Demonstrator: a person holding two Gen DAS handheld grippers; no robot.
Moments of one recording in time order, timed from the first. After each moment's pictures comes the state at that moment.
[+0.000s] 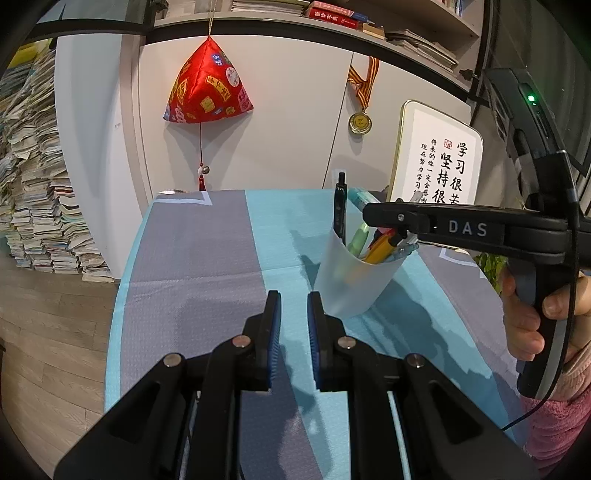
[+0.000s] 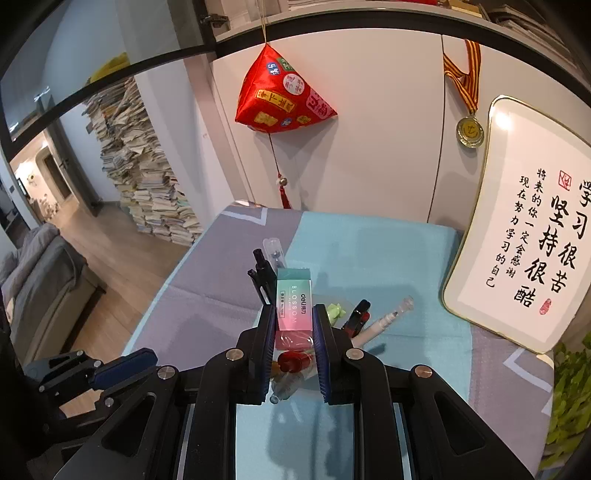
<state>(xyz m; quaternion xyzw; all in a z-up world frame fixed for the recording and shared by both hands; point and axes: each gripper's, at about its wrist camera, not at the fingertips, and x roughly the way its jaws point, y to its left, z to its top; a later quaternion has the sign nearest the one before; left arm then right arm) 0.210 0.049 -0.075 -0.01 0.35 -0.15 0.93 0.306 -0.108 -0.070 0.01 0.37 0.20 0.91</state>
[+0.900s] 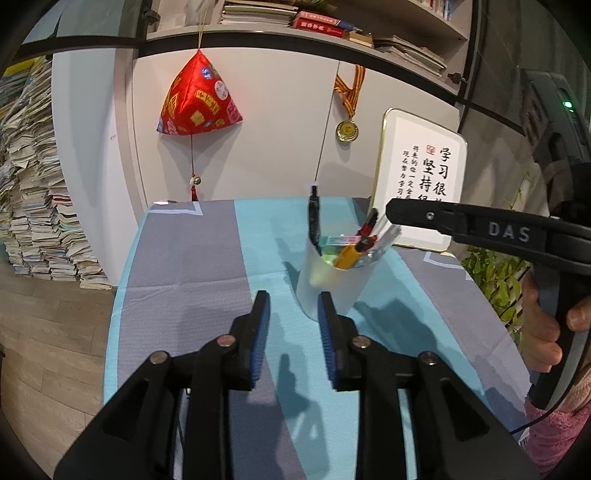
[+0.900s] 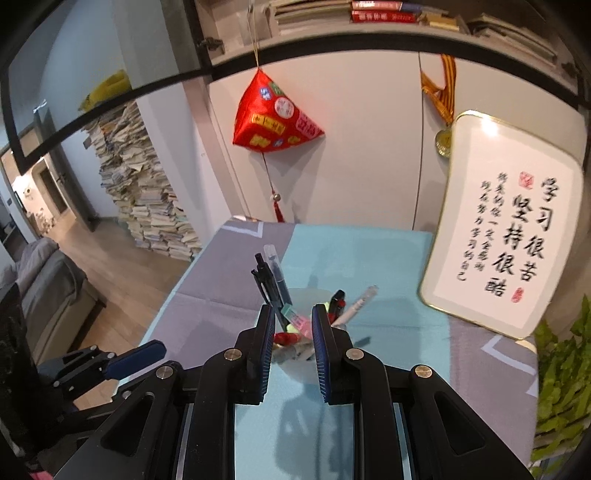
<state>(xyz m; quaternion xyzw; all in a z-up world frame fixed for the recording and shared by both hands) 0.192 0.036 -0.059 -0.01 0.33 -0.16 0.93 0.259 -0.130 -0.043 0.02 0.34 0.18 0.92</state>
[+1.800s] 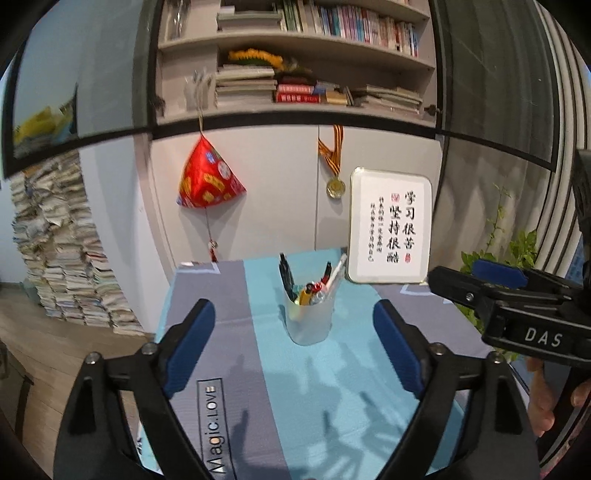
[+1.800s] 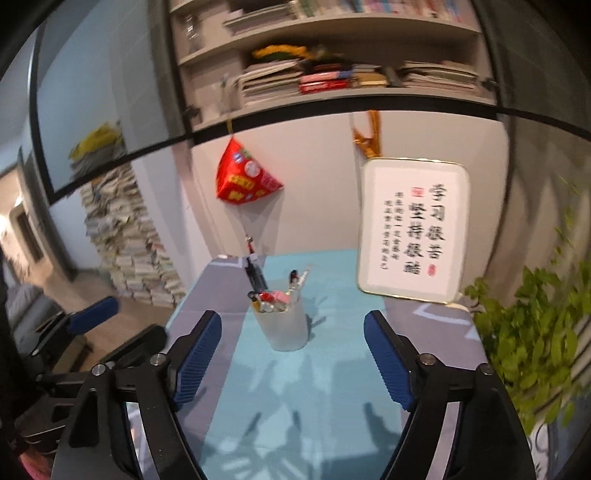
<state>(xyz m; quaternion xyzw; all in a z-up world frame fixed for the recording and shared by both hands) 0.096 0.005 0.011 0.04 0.22 -0.12 0.97 0.119 -0.178 -0.006 0.07 0.25 0.08 0.96</state>
